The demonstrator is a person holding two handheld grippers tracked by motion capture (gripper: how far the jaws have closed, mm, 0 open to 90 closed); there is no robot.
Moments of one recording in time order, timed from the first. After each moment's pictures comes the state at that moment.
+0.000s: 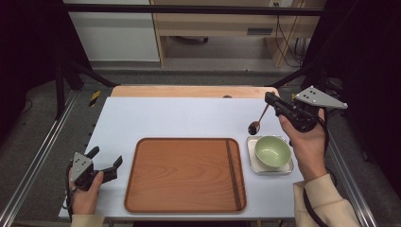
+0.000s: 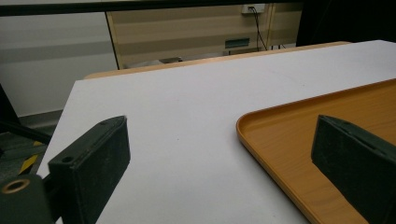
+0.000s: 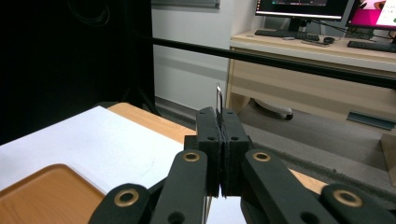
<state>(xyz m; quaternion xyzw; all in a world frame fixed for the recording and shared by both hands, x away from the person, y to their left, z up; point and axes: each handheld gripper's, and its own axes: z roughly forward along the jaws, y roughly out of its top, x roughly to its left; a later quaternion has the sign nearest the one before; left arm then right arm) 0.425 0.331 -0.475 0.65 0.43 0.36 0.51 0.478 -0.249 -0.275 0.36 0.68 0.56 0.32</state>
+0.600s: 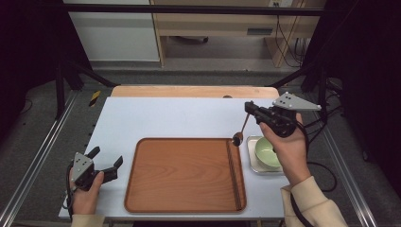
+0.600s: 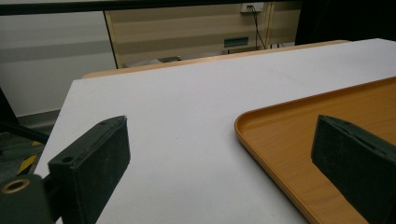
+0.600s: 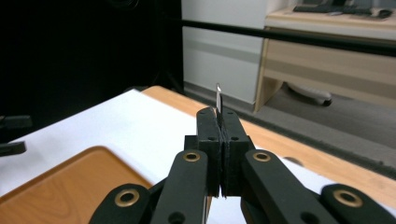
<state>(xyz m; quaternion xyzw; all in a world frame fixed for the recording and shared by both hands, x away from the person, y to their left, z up) 0.426 0.330 -0.476 0.66 0.42 0.36 0.51 0.480 -0.207 -0.294 0.35 0.71 0.56 0.26</state>
